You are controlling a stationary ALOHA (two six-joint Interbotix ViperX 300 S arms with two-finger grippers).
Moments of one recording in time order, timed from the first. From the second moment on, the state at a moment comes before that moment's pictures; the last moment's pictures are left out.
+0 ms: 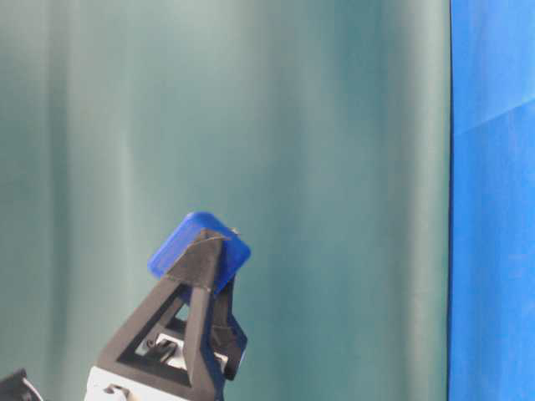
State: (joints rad) left arm -0.02 -0.29 0.75 0.02 -0.34 -0.06; right arm -0.03 -0.86 1.14 0.03 -0.21 0.01
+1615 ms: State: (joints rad) left arm -0.02 -0.27 0.80 0.01 -0.52 -0.06; right arm -0.03 -0.85 1.12 -0.21 -0.21 -0.15
